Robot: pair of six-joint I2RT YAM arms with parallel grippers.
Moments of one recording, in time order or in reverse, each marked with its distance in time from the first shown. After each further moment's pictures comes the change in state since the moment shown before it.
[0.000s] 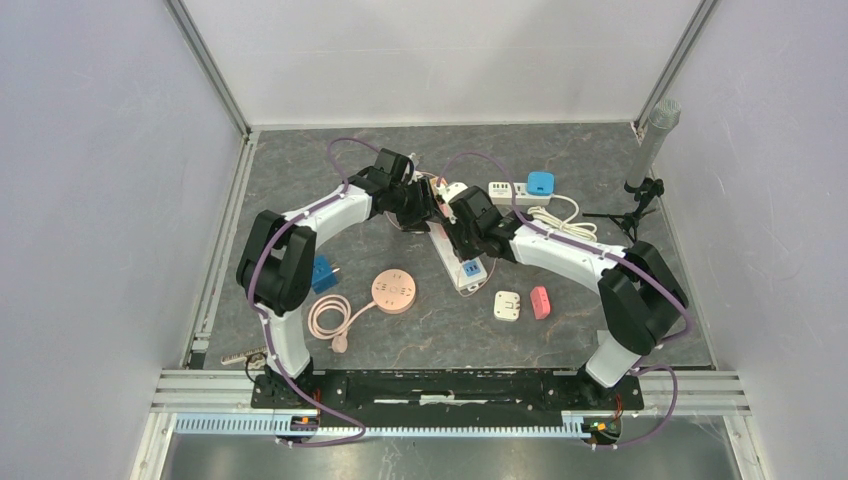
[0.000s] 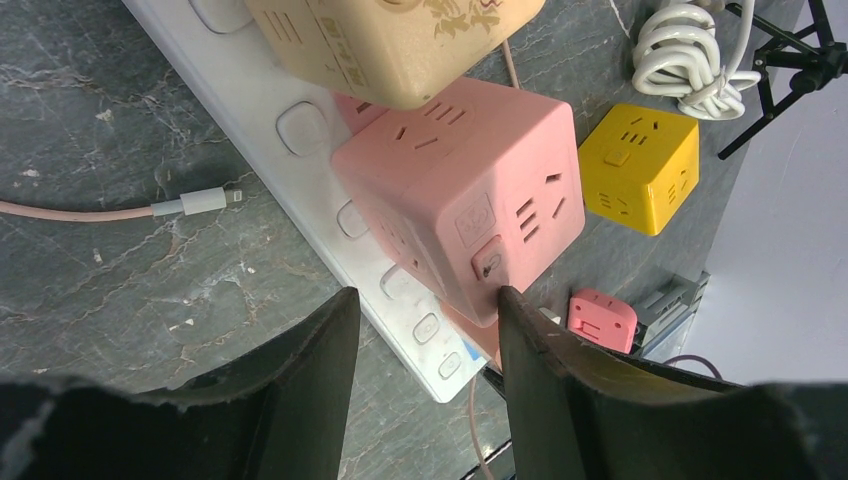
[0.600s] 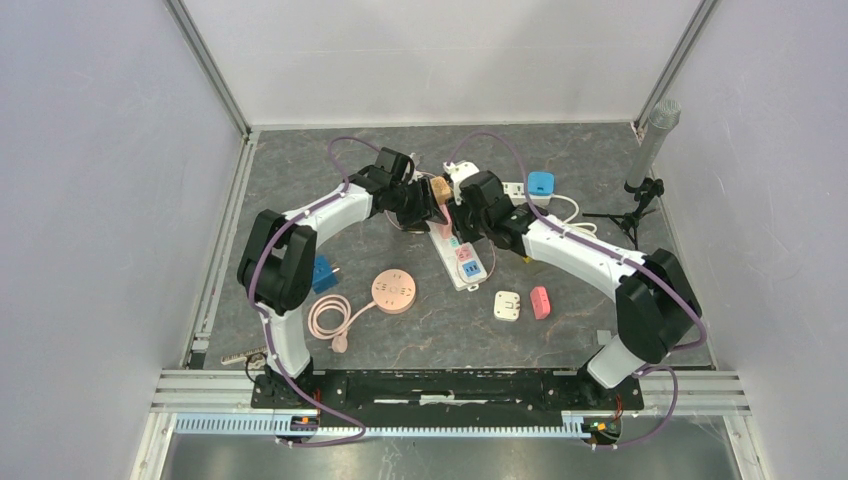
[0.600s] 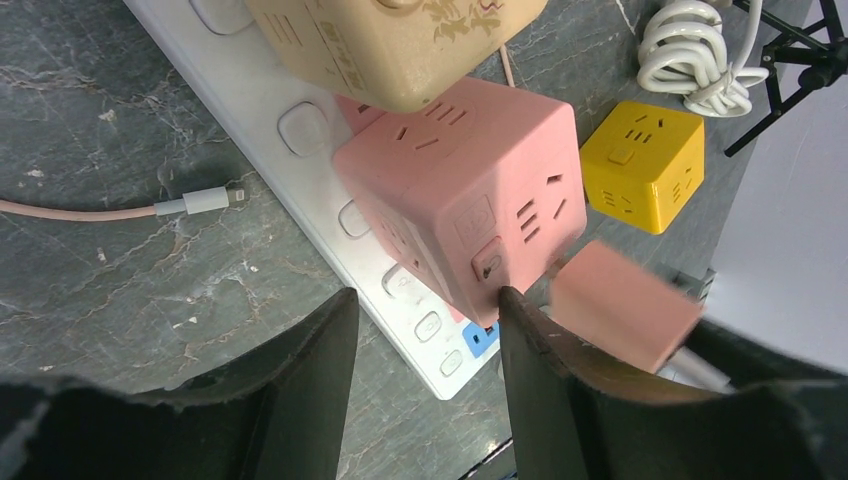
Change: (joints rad) left arm 0.000 0.007 0.017 -0.022 0.001 0.009; right arm -0.051 -0.067 0.036 0.057 0.019 0.011
